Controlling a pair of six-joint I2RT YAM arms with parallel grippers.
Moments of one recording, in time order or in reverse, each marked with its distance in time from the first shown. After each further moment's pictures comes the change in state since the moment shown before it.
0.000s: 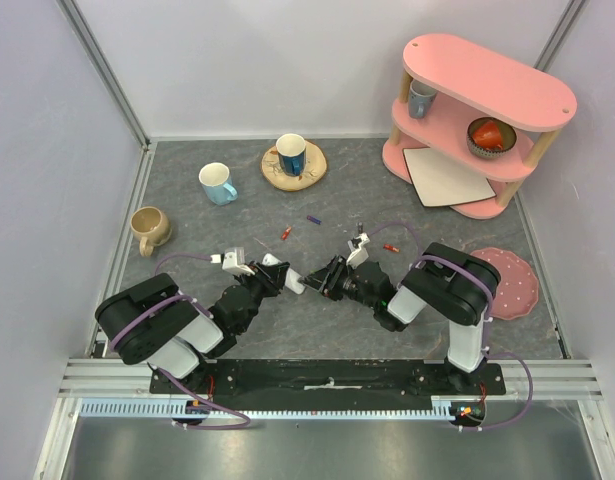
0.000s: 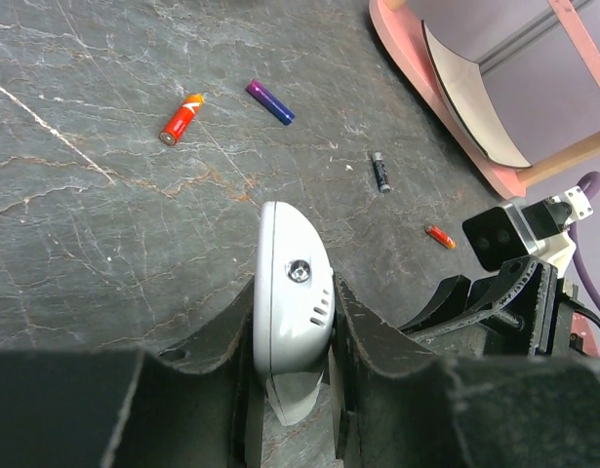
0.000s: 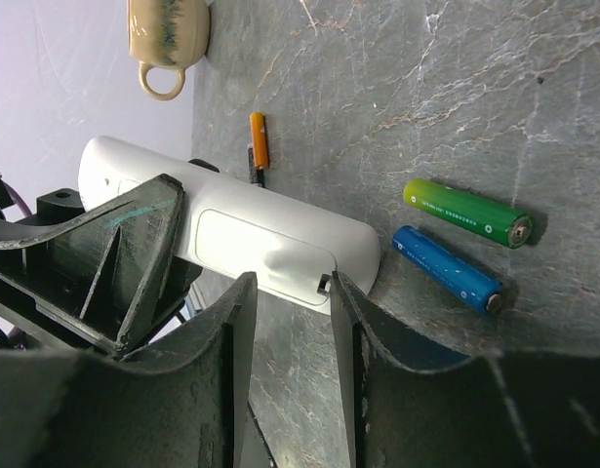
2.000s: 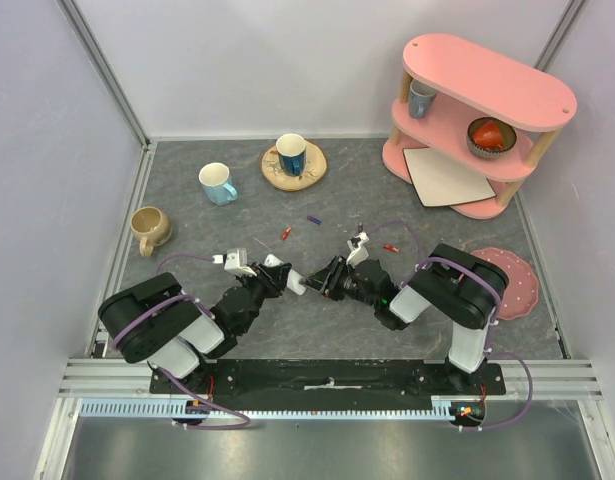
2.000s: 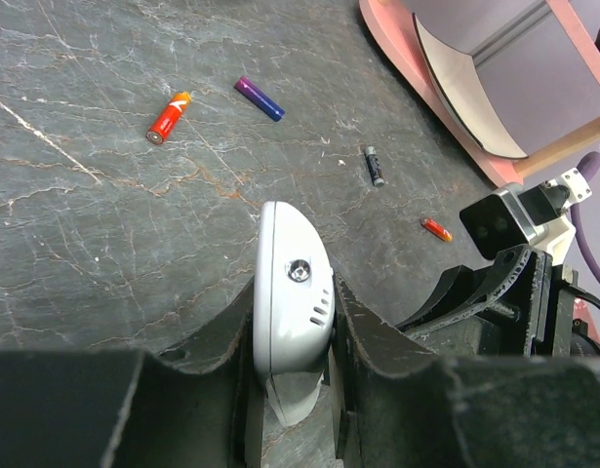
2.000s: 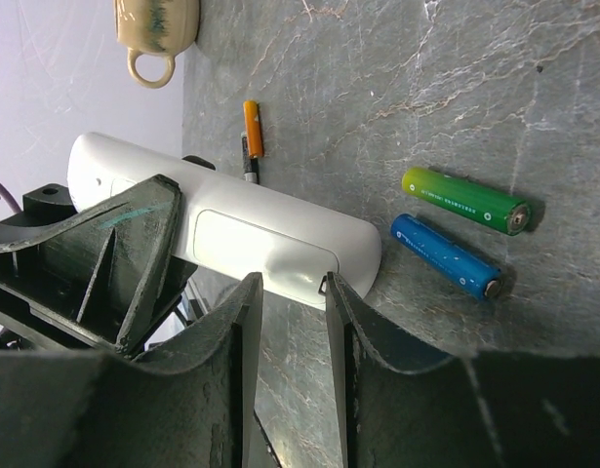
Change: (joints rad) left arm -0.021 0.016 0.000 0.027 -0.001 0.024; right arm -0.006 -0.043 0.003 -0.069 -0.037 -0.012
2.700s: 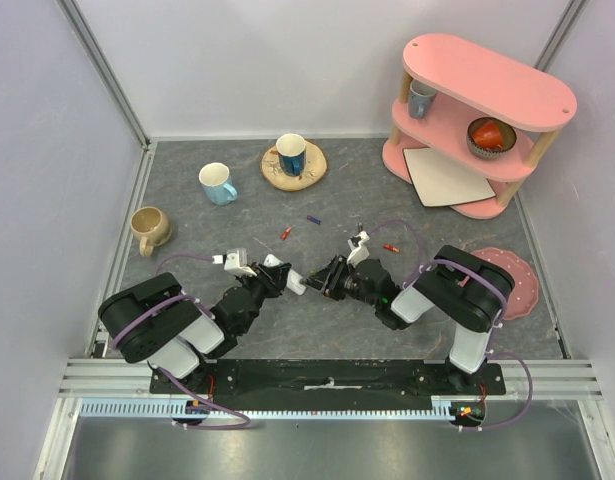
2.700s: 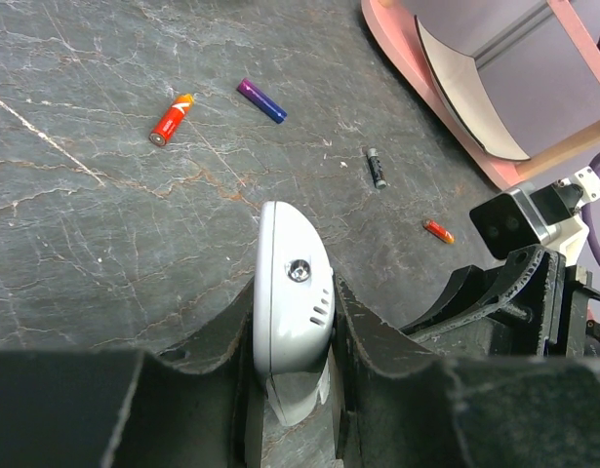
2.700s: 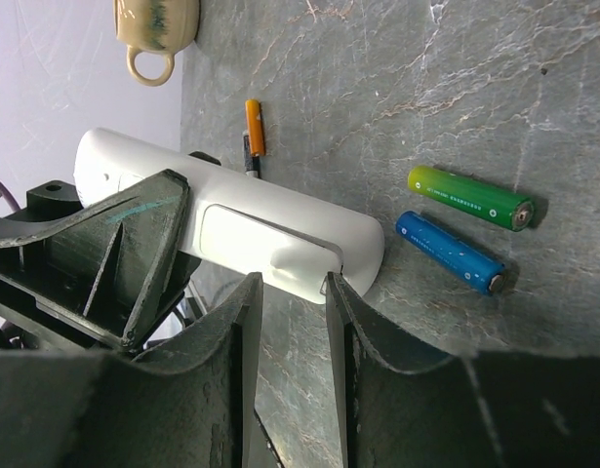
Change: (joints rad) left arm -0.003 0.000 0.000 0.002 -0.010 0.005; right arm 0.000 -0.032 -0.001 -0.037 0.001 -0.015
